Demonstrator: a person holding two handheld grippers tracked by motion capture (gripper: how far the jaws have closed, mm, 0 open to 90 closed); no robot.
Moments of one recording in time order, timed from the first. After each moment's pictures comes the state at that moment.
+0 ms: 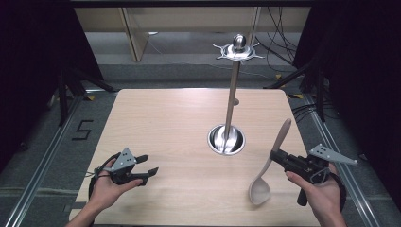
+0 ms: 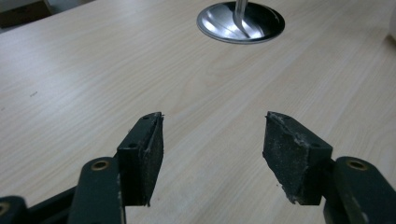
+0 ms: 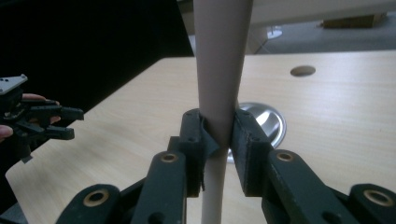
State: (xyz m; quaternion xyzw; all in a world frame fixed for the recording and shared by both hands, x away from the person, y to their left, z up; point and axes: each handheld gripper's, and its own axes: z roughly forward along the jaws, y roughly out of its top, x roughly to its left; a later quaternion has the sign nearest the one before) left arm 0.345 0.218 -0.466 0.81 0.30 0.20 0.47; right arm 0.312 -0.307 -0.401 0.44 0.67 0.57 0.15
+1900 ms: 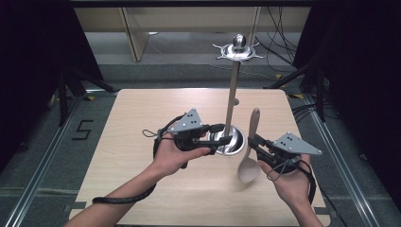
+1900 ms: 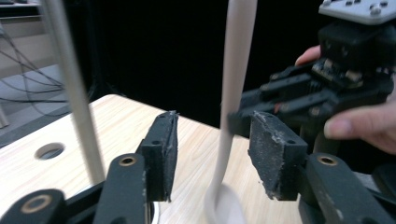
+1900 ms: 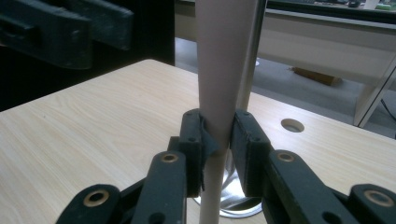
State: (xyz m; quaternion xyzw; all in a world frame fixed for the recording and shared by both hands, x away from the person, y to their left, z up) left arm 0.374 0.032 -0.340 0.76 0.19 0.09 0.62; right arm 0.324 -0.228 -0.369 0.37 0.72 0.52 0.28
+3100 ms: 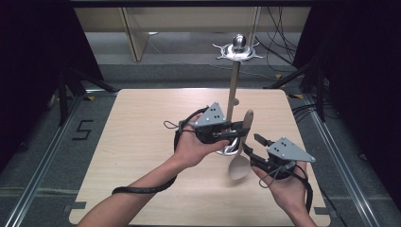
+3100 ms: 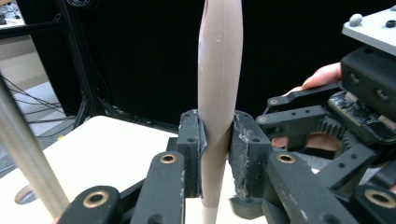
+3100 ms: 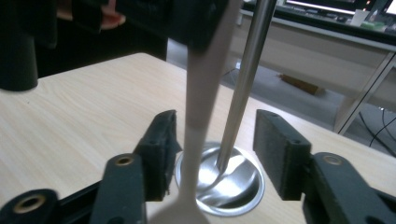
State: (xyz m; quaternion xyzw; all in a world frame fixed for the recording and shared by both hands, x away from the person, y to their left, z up) left arm 0.388 -0.005 -0.329 0.77 0.15 0.10 0.61; right arm 0.313 -0.218 -0.372 0.36 0.73 0.49 0.31
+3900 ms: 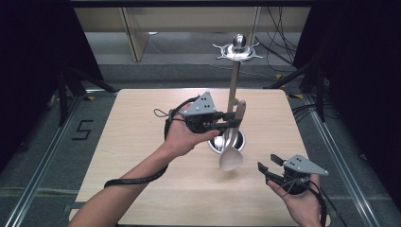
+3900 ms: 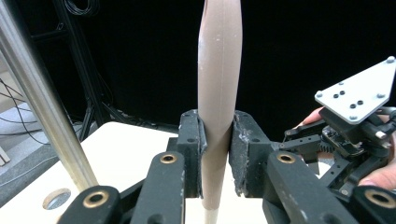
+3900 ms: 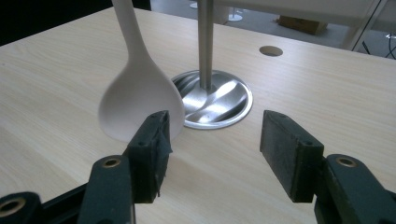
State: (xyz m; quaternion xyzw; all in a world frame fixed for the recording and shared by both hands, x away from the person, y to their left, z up) left arm 0.403 0.015 -0.309 0.77 0.12 0.11 0.61; right arm 0.298 -0.266 -0.427 0.45 0.73 0.46 0.24
